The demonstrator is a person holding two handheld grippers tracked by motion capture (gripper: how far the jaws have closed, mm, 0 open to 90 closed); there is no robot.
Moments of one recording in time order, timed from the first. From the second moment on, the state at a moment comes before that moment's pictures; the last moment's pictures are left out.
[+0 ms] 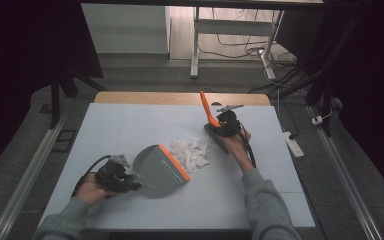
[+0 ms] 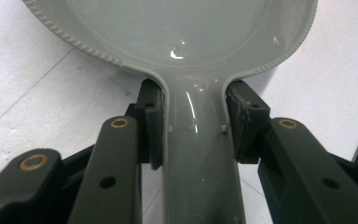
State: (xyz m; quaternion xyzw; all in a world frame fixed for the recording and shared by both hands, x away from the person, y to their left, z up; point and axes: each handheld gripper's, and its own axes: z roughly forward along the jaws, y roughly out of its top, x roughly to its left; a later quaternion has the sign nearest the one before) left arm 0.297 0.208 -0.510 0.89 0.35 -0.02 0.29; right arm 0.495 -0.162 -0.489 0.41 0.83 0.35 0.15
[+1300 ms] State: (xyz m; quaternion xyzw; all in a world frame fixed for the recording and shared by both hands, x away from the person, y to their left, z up) left arm 0.294 0.205 -0.511 0.89 0.35 -0.01 0.29; right arm 0.440 -0.082 -0.492 0.33 0.86 0.37 0.10
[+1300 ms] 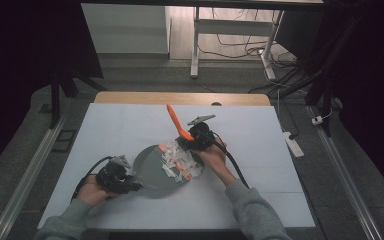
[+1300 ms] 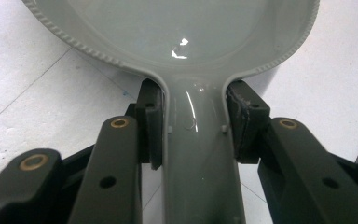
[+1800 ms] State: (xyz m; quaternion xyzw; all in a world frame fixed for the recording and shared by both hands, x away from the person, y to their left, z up) left arm 0.295 0.204 -0.512 0.89 0.36 -0.01 0.29; right arm 0.421 -0.059 -0.486 0.29 0.88 0.38 0.09
